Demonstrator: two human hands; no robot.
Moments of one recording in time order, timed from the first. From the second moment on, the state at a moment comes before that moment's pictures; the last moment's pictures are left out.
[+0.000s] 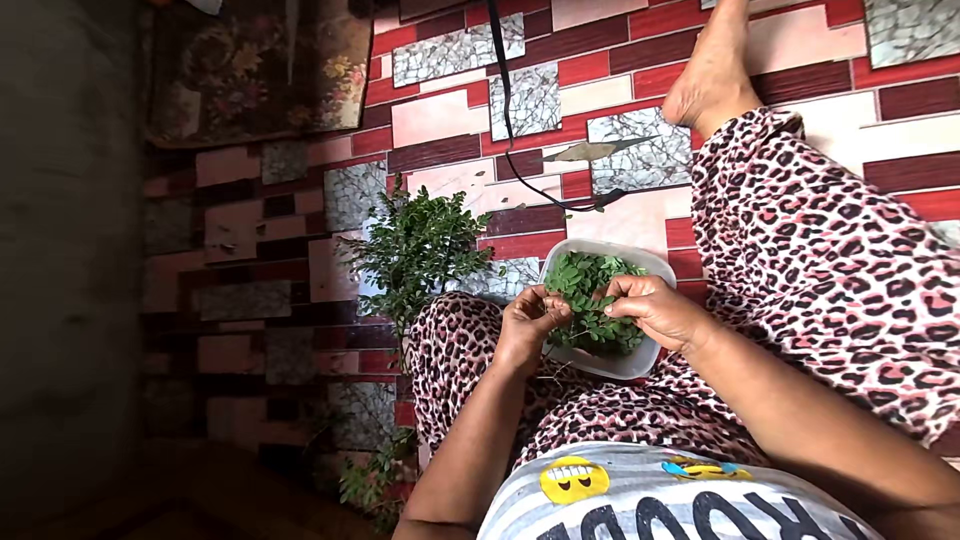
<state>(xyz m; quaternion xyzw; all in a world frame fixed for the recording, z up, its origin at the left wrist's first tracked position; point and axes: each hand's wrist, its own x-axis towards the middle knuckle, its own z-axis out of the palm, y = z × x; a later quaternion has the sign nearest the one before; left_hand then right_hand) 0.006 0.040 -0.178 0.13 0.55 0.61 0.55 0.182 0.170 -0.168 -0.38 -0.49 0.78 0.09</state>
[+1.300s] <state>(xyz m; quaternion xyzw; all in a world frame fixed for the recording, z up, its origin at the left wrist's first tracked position) 0.011 0.043 -0.182 0.18 0.55 0.55 0.60 0.170 0.157 -0.180 -0.36 -0.56 0.73 0.16</state>
